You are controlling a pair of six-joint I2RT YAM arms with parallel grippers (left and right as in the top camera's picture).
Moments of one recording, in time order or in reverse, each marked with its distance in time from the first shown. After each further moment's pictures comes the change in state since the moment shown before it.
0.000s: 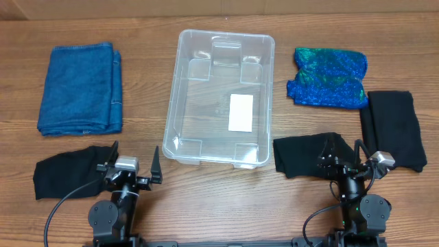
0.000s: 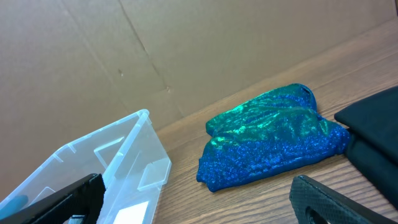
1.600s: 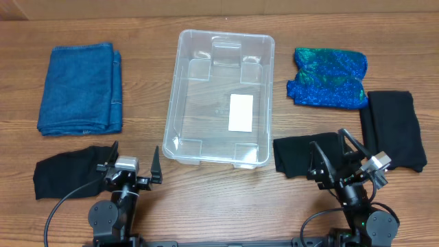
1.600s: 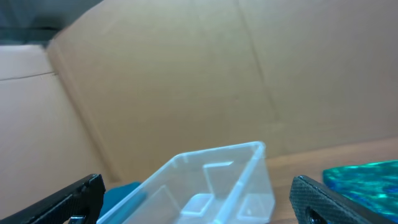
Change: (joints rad) left arm 0.000 0.000 0.000 0.000 0.000 0.000; right arm 0.000 -0.002 0.014 0.303 -0.382 0.063
